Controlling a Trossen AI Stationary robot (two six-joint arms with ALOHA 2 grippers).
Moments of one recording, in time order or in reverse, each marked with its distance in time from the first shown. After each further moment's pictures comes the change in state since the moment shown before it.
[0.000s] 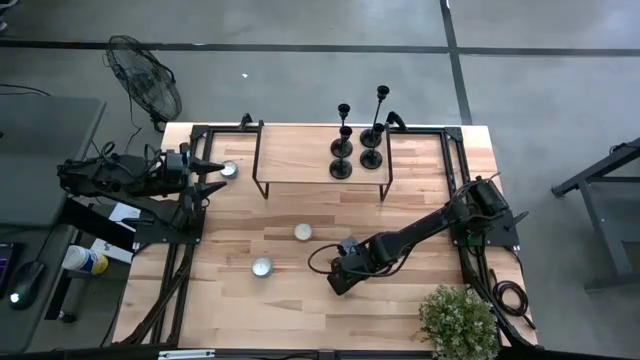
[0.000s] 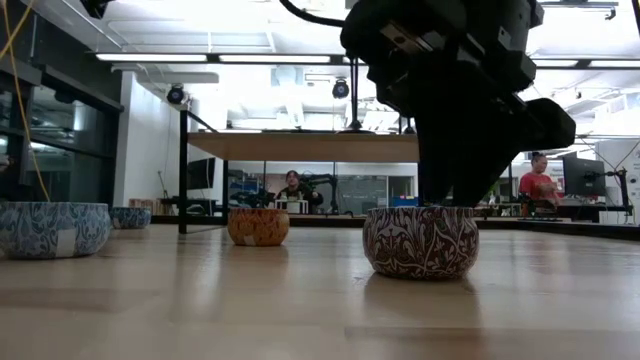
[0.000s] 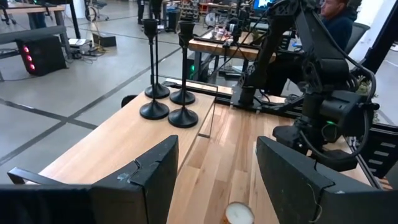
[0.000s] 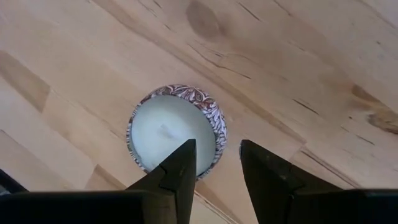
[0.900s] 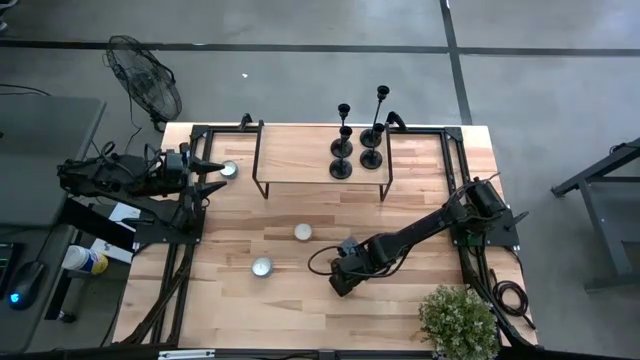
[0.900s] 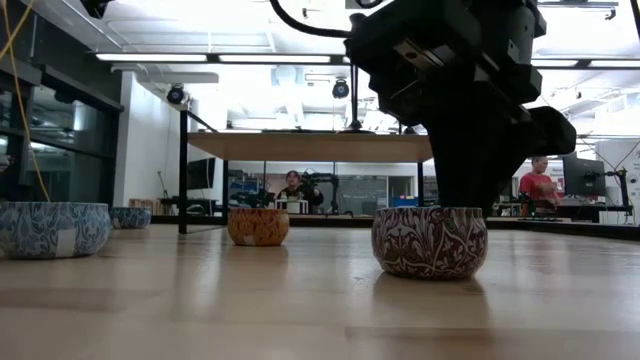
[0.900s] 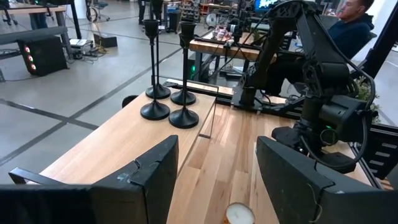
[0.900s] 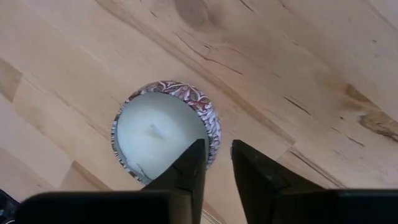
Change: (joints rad) left arm 0.000 0.000 0.000 0.002 -0.005 0.000; right arm 0.000 0.016 0.000 -0.023 -0.015 -0.047
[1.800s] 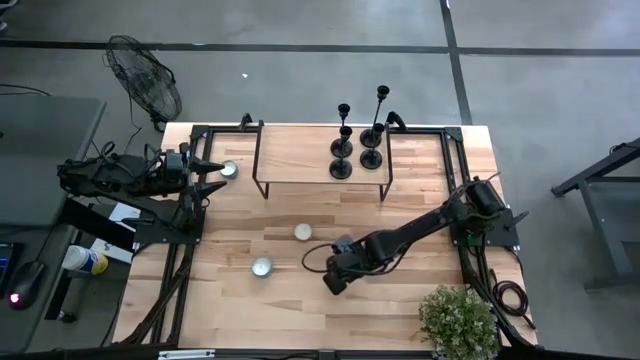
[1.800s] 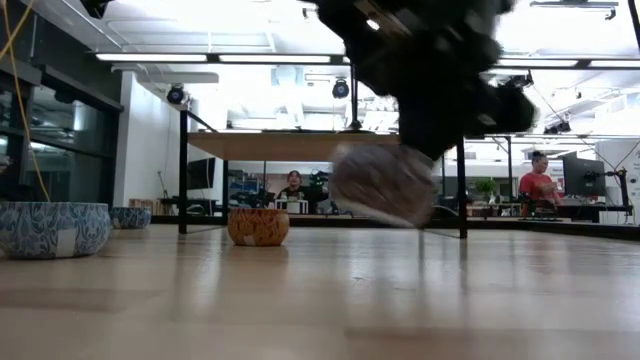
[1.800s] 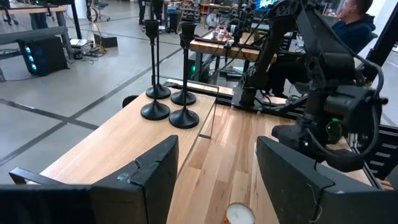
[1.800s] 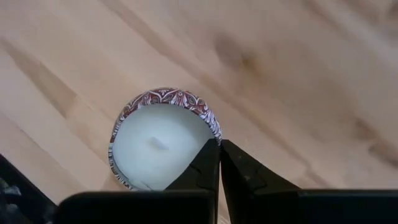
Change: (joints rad) left arm 0.000 0.000 0.000 0.001 -0.002 0.000; right arm -0.026 0.001 0.090 -0.024 0.051 -0.048
